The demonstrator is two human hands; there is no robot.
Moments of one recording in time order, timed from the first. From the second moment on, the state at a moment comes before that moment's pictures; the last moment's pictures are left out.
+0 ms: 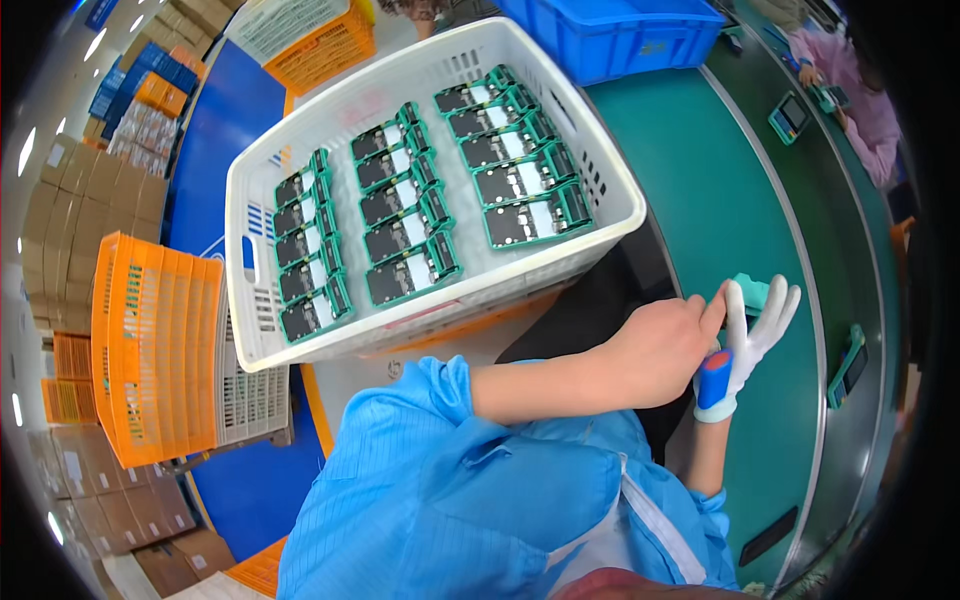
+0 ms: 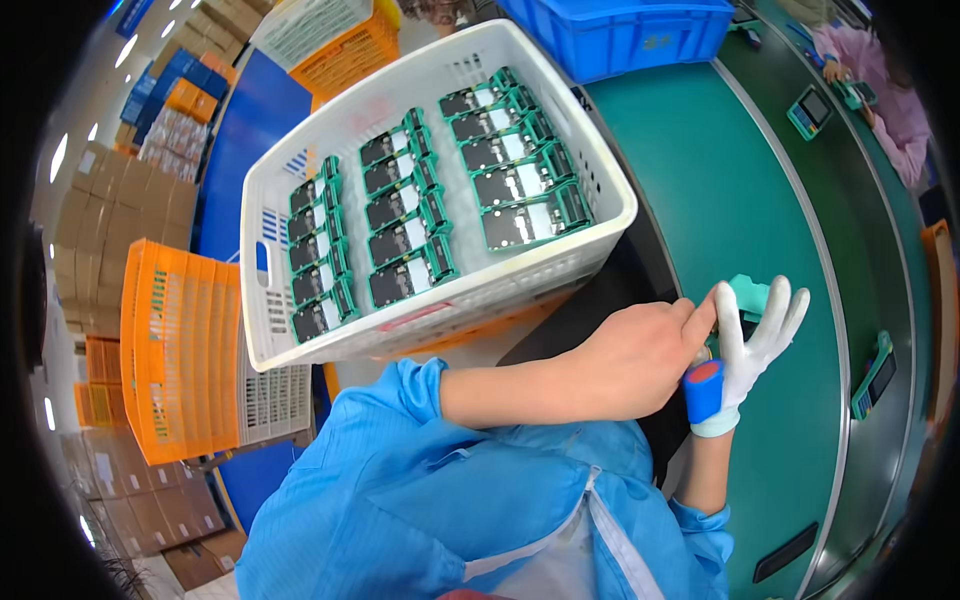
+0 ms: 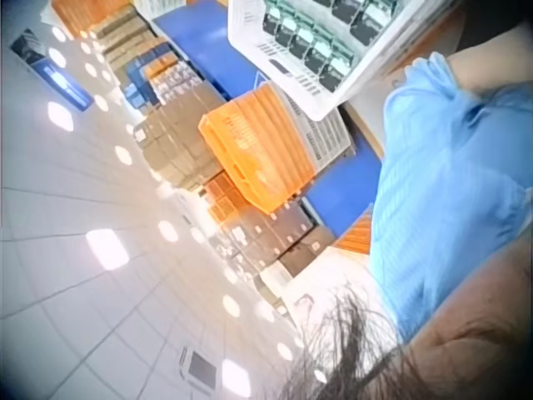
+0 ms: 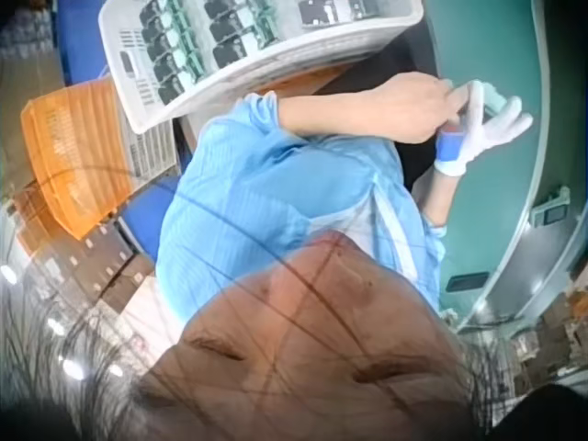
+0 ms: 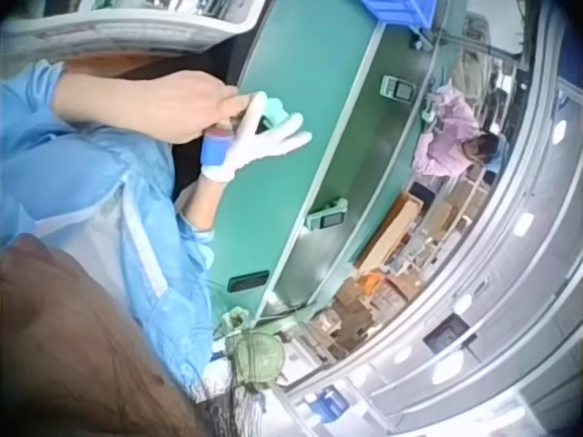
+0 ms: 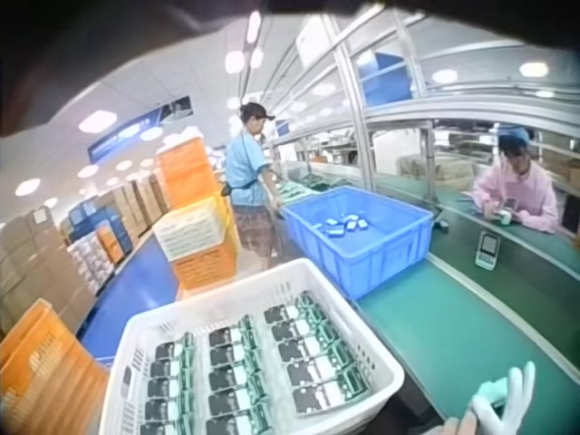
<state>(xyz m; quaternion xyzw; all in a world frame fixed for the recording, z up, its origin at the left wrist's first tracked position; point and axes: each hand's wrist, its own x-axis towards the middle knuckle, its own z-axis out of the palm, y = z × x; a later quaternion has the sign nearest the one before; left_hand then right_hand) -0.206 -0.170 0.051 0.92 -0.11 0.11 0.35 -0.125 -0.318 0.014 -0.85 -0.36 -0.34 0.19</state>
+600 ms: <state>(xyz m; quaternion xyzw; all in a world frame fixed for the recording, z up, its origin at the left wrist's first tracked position) -0.164 -0.175 0.040 0.72 -0.14 -0.02 0.67 -0.118 -0.337 0.046 -0.86 -0.35 -0.23 0.28</state>
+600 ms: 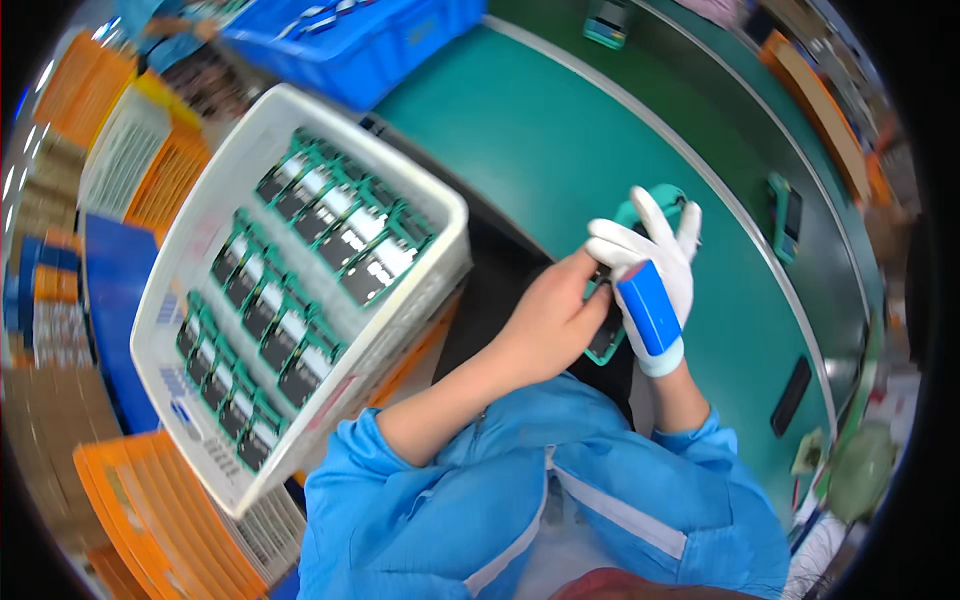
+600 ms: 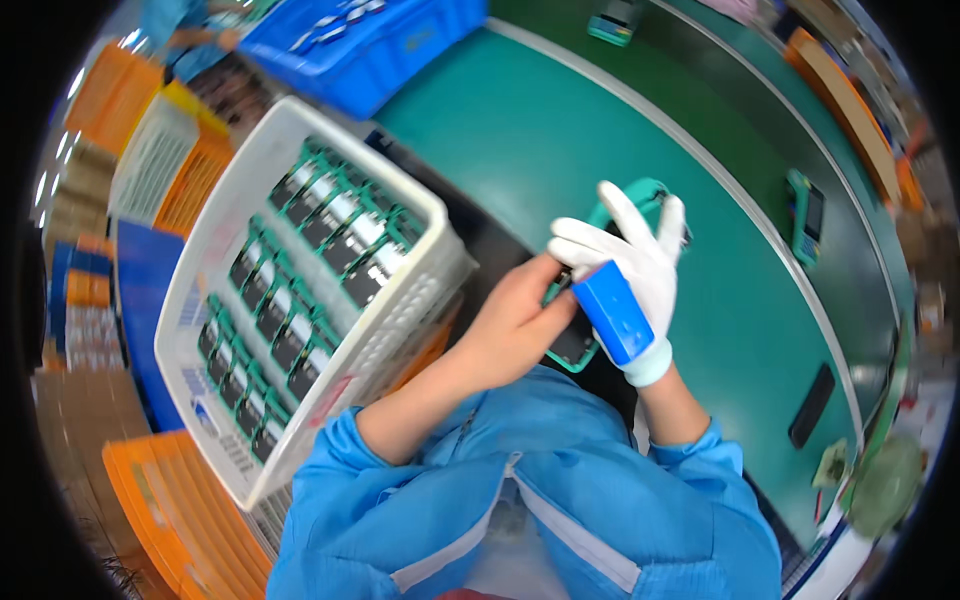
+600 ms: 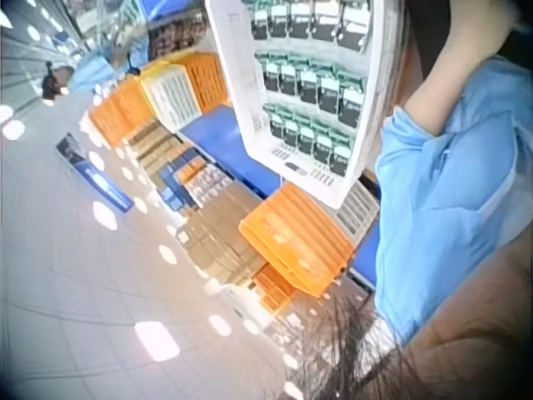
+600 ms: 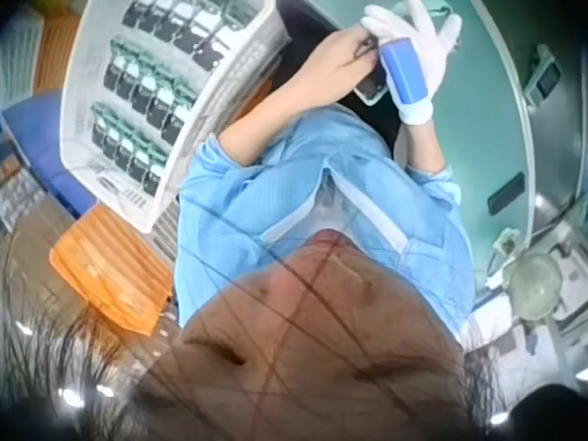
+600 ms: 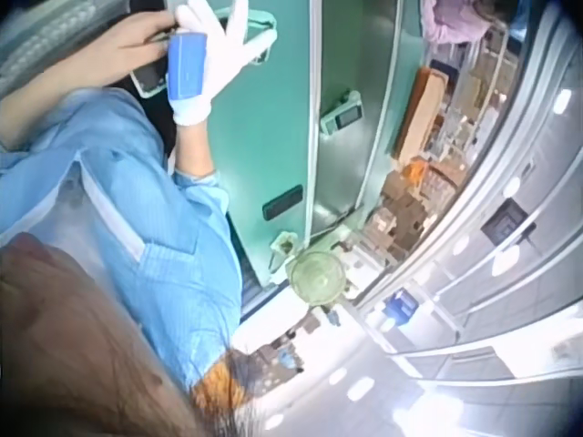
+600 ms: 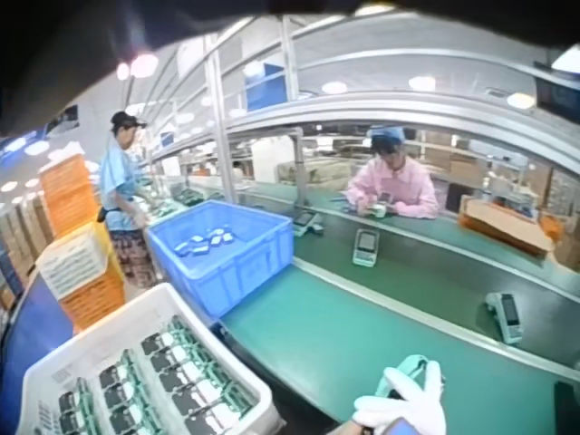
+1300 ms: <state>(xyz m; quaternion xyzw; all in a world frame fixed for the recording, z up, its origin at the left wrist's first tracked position) 0.009 -0.153 -0.051 0.63 0.08 0.08 0.76 -0.116 -0.522 0.015 -0.90 0.01 0.05 0.43</state>
